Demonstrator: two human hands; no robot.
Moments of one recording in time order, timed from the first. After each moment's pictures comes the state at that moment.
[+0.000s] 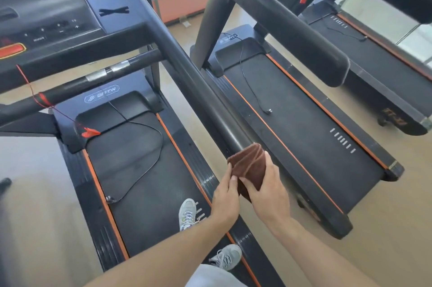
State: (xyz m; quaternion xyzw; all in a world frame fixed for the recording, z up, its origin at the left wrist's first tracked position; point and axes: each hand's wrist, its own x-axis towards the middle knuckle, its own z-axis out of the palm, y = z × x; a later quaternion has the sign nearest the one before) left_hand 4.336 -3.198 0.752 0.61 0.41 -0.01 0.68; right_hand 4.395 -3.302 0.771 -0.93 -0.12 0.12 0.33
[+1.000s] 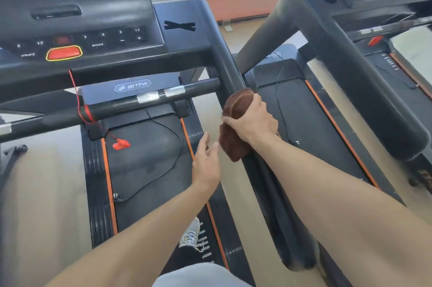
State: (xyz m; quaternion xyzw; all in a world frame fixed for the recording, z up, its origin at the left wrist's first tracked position) left_hand 4.424 -2.958 0.789 0.55 0.48 0.16 0.66; right_hand 4.576 -2.973 0.835 -0.96 -0.21 0.16 0.13
